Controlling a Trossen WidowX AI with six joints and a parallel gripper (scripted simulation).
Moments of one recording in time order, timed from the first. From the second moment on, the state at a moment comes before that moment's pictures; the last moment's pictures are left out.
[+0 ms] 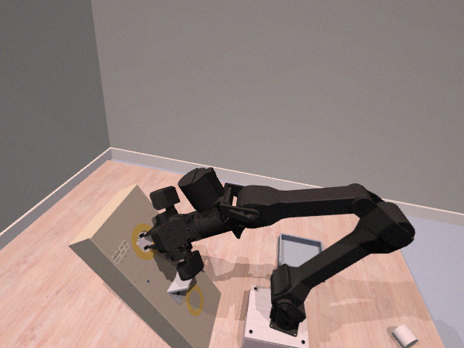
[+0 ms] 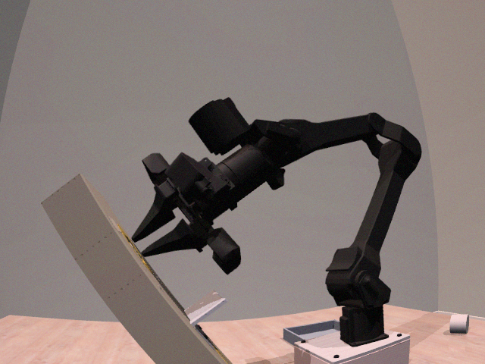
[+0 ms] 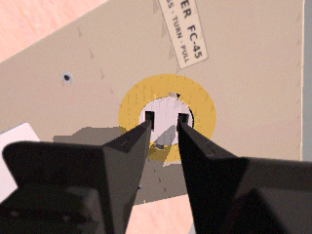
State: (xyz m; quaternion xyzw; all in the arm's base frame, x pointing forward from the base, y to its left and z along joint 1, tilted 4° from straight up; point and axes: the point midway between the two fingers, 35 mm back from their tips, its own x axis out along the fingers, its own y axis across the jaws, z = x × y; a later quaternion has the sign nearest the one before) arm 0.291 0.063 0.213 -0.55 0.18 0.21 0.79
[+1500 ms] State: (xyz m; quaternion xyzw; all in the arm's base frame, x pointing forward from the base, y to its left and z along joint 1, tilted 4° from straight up) arm 0.302 0.065 0.208 -0.55 0.18 0.21 0.79
